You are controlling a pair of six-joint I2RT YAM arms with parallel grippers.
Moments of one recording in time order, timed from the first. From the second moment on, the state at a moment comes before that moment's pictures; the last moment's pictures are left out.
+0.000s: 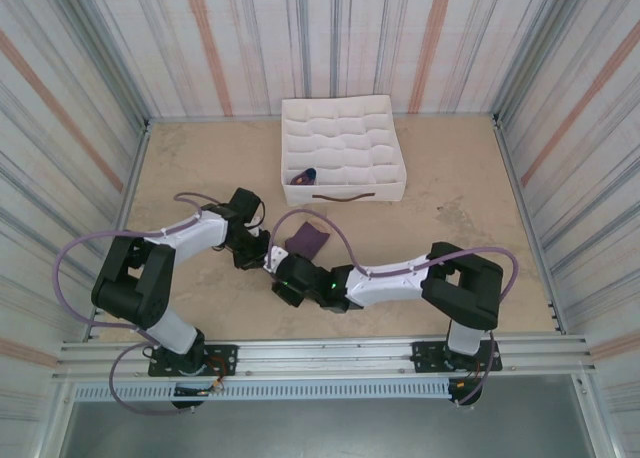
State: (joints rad) left arm -0.40 1.58 0.86 -0.66 0.37 -0.65; right arm 1.27 1.77 0.94 0.06 0.32 0.12
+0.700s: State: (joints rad) left arm -0.40 1.58 0.86 -0.66 0.38 -0.65; right arm 1.30 1.89 0.97 0.07 0.47 0.20
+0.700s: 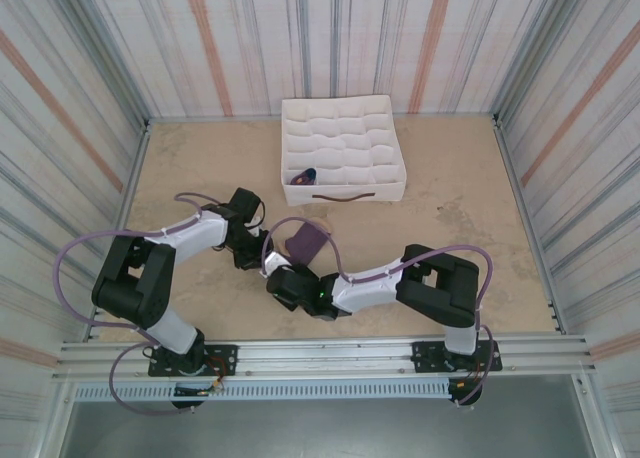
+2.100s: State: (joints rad) left arm -0.41 1.39 0.63 -0.23 0.43 -0.81; right arm 0.97 1.88 0.59 0.76 -0.17 1.39
